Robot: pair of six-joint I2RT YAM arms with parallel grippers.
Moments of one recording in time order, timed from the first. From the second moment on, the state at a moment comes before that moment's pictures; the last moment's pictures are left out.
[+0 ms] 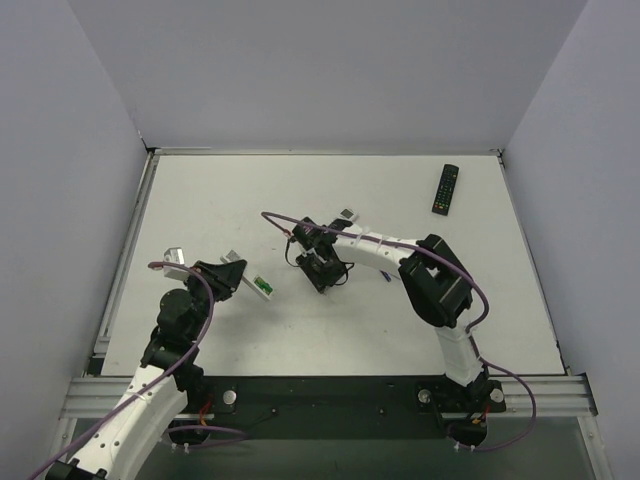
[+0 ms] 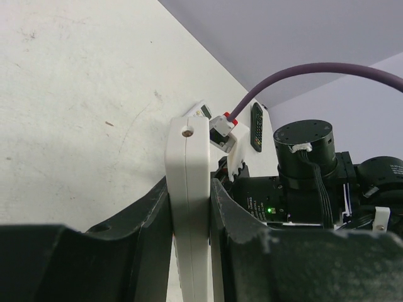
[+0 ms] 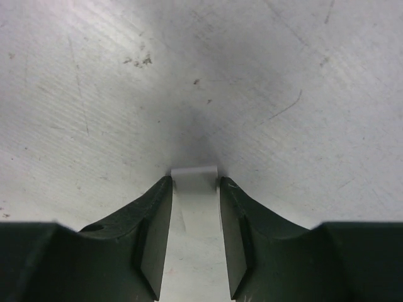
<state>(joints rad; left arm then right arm) -0.33 0.45 0.15 0.24 -0.05 -0.97 0.84 2.06 1.48 -0.73 0.04 0.13</state>
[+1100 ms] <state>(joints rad) -0.33 0.39 0.14 0.23 -0.05 -0.95 0.68 1.86 1.18 -0.73 -0.05 0.37</state>
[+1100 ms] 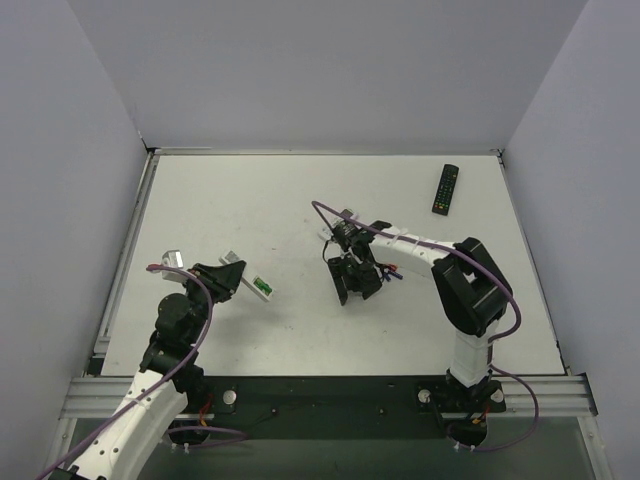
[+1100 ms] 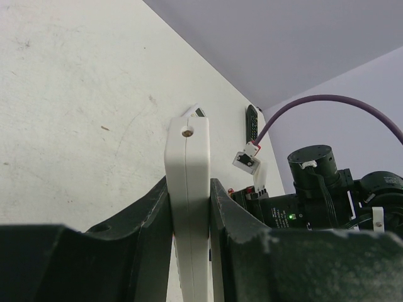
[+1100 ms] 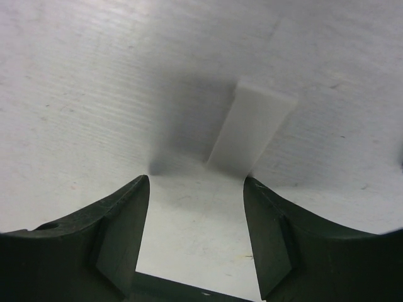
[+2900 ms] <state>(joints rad) -0.35 0.39 0.14 0.23 -0.05 -0.95 0.65 1.99 1.40 -0.79 -0.15 -0.43</state>
